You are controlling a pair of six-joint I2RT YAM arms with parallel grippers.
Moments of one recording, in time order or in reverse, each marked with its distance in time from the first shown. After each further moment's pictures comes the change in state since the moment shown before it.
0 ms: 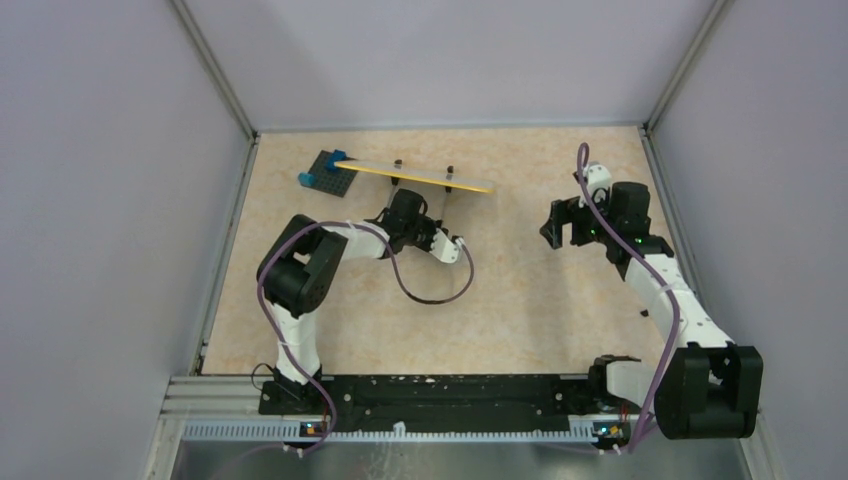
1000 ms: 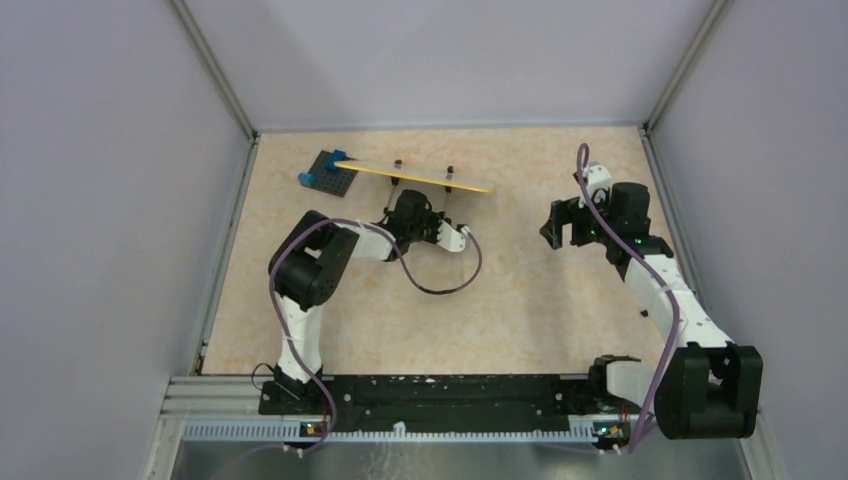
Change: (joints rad) left arm -0.014 0.058 0.000 0.217 -0.130 -0.128; right arm 0.000 0.000 -0.006 0.014 -0.001 -0.001
